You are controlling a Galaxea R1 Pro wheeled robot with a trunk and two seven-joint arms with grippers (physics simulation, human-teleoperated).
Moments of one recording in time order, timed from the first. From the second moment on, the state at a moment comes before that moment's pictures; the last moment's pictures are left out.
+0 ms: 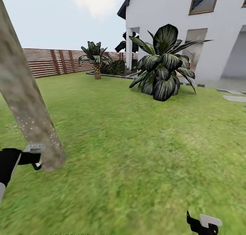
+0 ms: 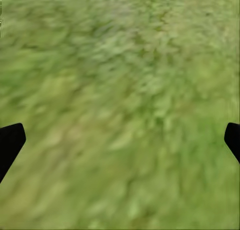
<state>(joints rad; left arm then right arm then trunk) -0.81 0.43 0.26 -0.77 -0.29 0.77 -0.44 -0.41 -0.13 -0.78 -0.15 0.56 -0.58 -0.07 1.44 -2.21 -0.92</state>
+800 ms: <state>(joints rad) -0.77 0.43 0.25 -0.72 -0.28 0.80 -0.37 -0.41 -0.13 -0.78 -0.15 0.56 -0.58 -0.07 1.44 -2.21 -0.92</state>
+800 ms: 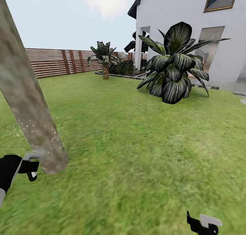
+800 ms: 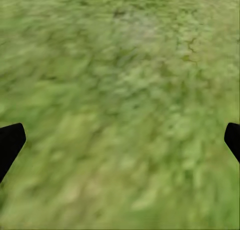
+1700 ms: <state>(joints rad) -0.76 0.38 0.26 -0.67 -0.28 0.80 -0.24 -0.41 -0.13 -0.78 -0.15 0.56 -0.58 -0.07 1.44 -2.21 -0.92</state>
